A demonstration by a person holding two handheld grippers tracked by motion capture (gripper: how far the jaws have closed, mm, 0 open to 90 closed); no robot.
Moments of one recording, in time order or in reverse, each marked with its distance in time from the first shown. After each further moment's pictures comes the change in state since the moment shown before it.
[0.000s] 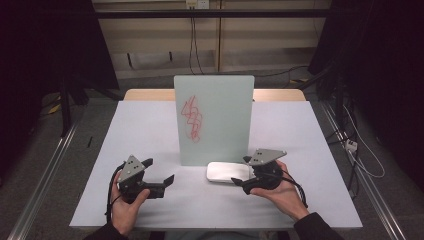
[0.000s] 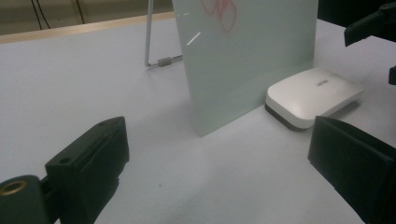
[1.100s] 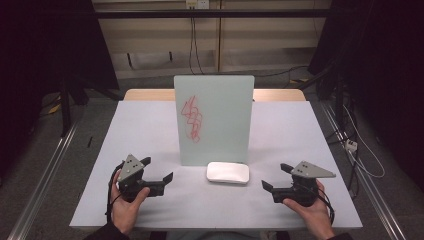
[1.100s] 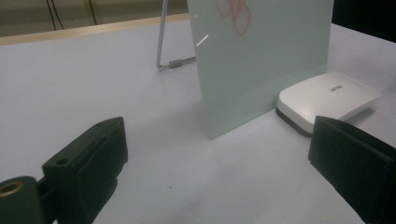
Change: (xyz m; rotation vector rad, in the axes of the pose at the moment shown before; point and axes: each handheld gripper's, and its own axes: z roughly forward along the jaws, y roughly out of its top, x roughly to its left) left arm 0.002 0.000 0.001 -0.010 0.043 -0.011; right arm -0.006 -0.067 -0.064 -0.153 -0.199 0.277
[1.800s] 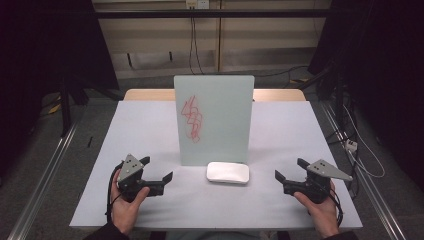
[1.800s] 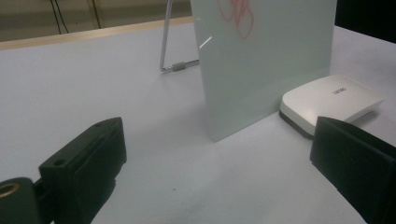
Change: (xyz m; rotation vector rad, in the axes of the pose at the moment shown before) left arm 0.001 0.000 0.000 -0.010 0.013 0.003; right arm -0.026 -0.009 -0.014 -0.114 -0.176 0.098
